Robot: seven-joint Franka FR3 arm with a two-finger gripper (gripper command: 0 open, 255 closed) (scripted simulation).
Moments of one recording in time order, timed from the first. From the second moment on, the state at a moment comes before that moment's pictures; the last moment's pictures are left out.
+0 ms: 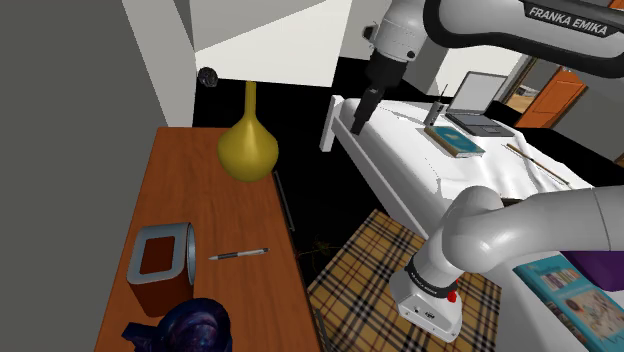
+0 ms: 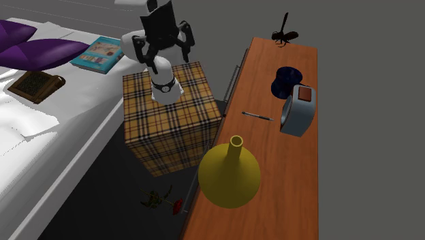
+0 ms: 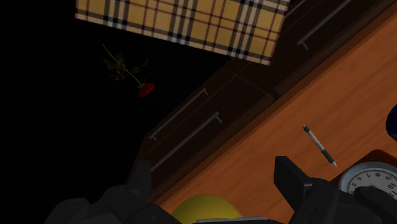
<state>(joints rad) 0.02 -0.78 0.07 -2.33 0.08 1.63 -0.16</state>
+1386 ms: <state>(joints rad) 0.22 -0.31 0.27 -2.32 0.15 2.03 -0.29</state>
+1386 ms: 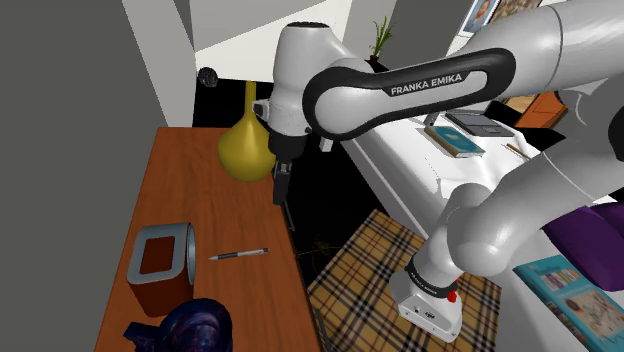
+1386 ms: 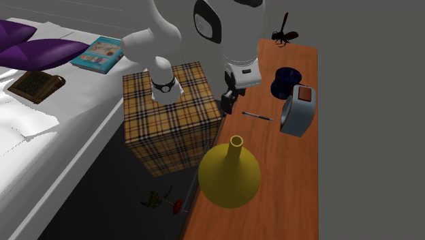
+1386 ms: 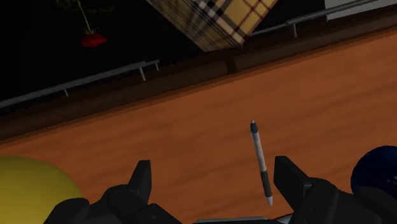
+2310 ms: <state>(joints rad) 0.31 0.02 0.39 -2.24 0.09 2.24 -0.32</state>
